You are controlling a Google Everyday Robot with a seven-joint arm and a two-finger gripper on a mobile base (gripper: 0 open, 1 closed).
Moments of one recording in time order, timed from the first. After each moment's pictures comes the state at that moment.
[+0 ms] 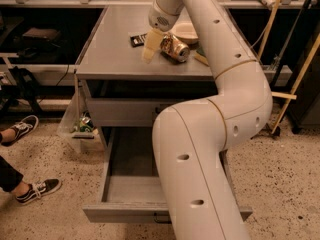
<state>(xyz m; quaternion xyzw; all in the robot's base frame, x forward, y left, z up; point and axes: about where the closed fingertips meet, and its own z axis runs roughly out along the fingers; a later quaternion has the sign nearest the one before) 0.797 0.021 0.883 -0.65 0.71 0.07 0.26</state>
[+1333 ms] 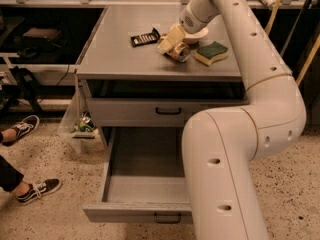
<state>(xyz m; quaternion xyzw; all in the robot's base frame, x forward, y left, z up) 0.841 -0.070 0.876 -0.43 0.84 0.10 0.32</state>
